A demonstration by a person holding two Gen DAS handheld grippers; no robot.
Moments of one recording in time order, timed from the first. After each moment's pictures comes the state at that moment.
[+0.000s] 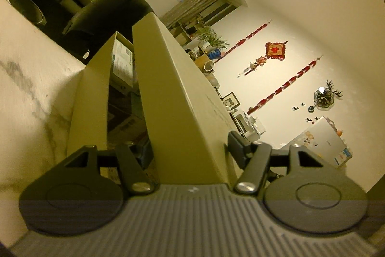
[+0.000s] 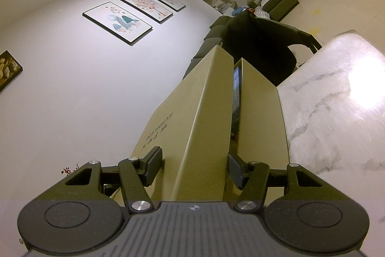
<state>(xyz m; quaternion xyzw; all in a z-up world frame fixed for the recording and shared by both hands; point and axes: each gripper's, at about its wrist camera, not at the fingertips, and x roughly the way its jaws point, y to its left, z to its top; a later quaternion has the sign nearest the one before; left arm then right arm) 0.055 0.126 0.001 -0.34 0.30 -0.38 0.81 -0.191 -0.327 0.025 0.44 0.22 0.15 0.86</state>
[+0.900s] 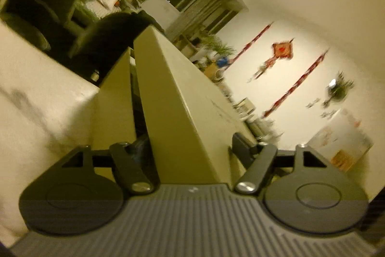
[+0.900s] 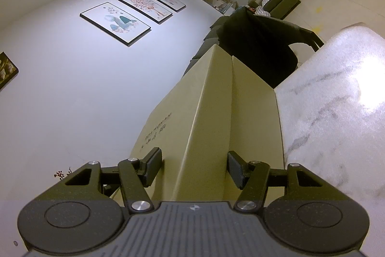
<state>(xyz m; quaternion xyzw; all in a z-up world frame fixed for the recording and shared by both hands) 0.065 0.123 -0.008 -0.29 0.26 -0.36 0.85 -0.154 -0.332 -0.004 0.43 0.22 0.15 0.86</state>
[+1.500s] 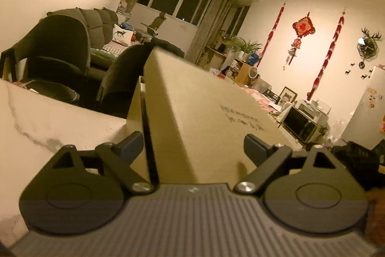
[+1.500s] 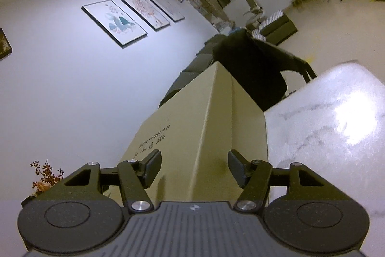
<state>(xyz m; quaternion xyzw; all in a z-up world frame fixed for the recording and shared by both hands) 0.031 0.100 0.021 -0.15 0.21 -0.28 0.92 -0.164 -0.321 0.009 0.37 0.19 0.11 0.90</state>
